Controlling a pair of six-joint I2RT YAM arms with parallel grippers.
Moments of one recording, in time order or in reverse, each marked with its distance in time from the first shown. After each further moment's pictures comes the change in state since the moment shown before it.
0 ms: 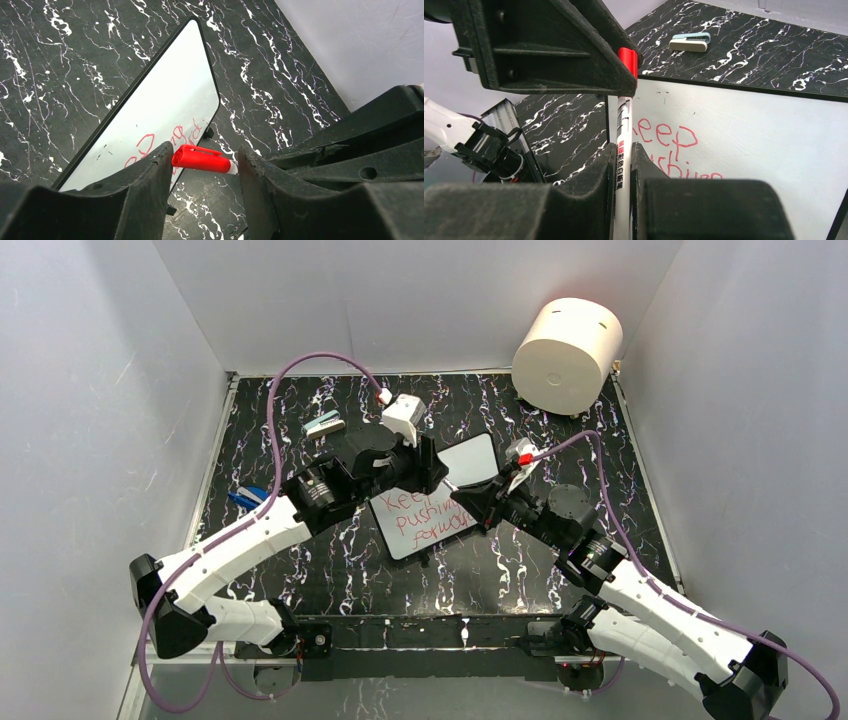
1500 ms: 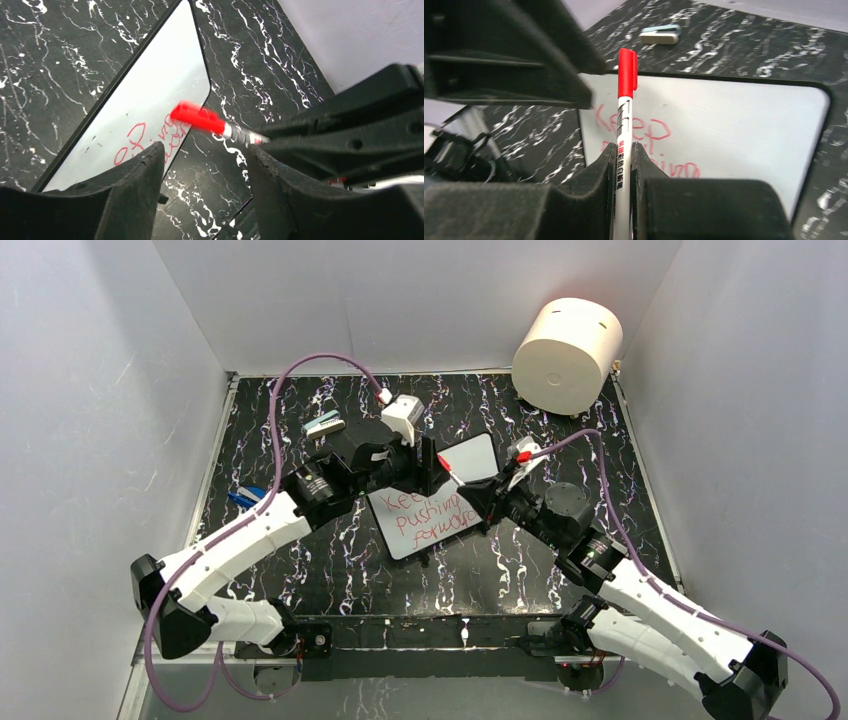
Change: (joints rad) left arm 0.042 0.012 0.001 -0.029 0.103 -0.034; right arm 0.003 0.008 0.009 -0.053 0.070 -0.030
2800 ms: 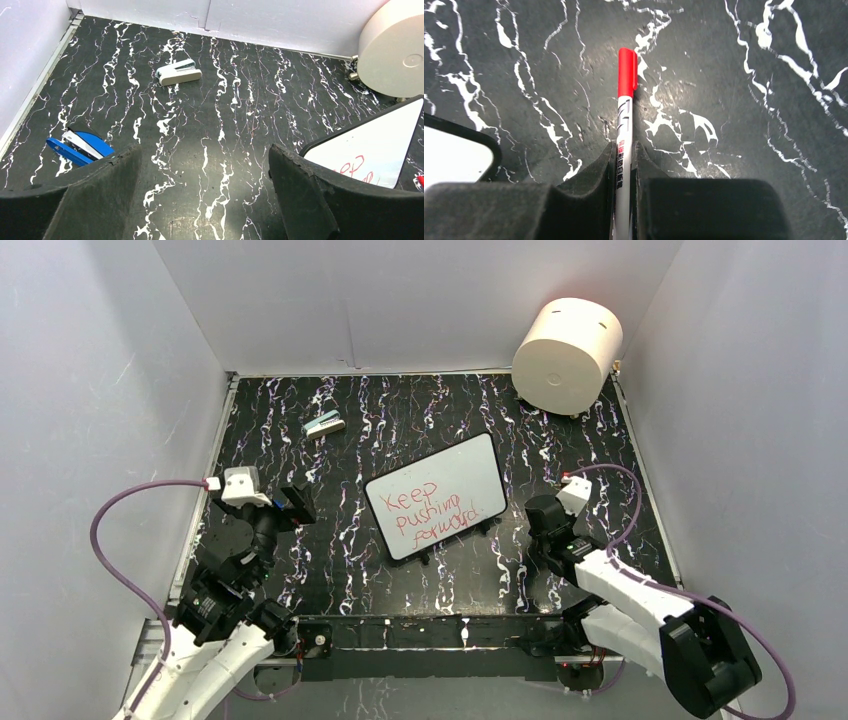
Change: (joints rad) left arm 0.313 -0.924 -0.601 0.004 -0.513 0.218; right arm -0.272 0.205 -0.251 -0.257 0.756 0.366
